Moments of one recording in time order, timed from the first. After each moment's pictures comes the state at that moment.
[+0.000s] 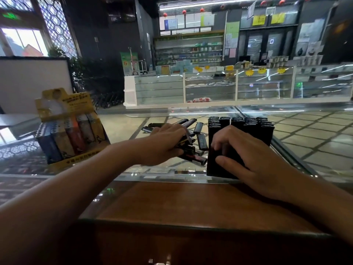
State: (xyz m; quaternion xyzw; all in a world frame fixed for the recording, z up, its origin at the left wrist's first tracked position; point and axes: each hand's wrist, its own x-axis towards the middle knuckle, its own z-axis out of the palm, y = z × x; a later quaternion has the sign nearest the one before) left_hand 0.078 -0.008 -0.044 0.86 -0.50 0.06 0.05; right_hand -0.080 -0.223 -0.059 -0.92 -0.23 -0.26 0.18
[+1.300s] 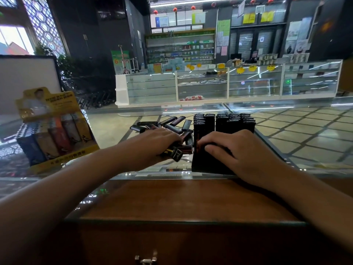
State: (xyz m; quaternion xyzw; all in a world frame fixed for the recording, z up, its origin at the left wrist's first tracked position) left_hand 0.059 -0.011 -0.047 0.82 -0.55 0.13 0.03; right_hand -0.075 -0.236 -0.058 -0.93 -0.17 -0.28 0.15
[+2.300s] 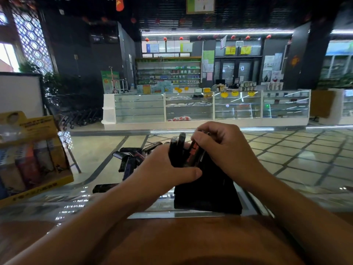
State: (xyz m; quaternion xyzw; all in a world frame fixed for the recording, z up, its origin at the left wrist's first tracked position) left_hand -0.006 -0.066 -0.023 0.72 -0.41 -0.09 0.55; right_hand -0.055 -0.236 -0.008 -0.83 -0.11 -0.36 0.42
